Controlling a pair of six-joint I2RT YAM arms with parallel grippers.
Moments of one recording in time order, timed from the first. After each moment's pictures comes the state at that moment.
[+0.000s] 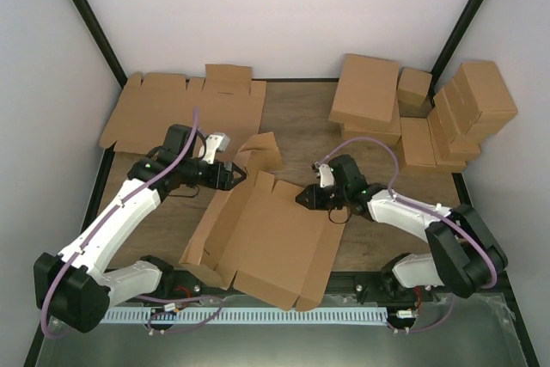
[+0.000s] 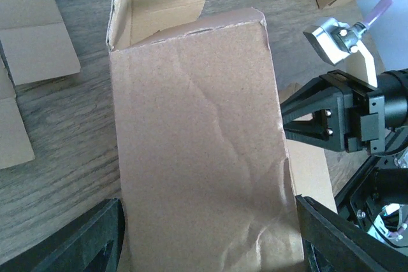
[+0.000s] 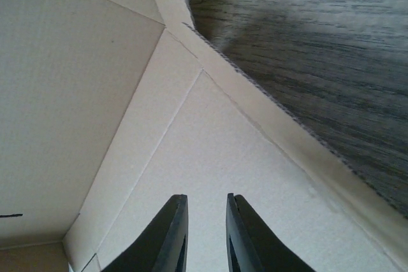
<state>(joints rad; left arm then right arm) -0.42 1.13 0.95 -0.69 0.48 -0.23 0.56 1.32 0.56 -0.06 -0.51 0.56</state>
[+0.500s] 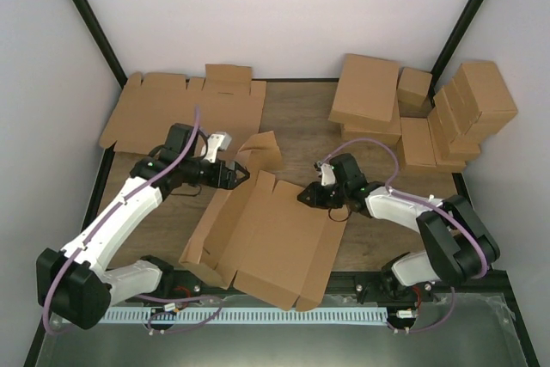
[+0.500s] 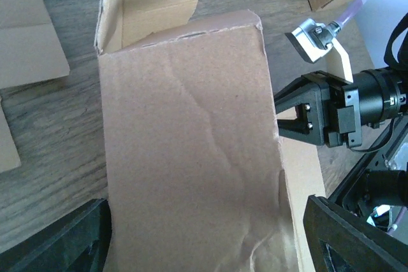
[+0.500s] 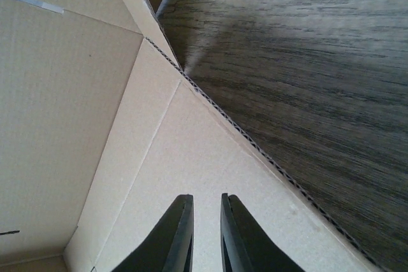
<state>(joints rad) -0.42 1.15 0.95 -0.67 0.50 -0.24 0.51 1.40 0.56 -0.01 -0.53 0.60</state>
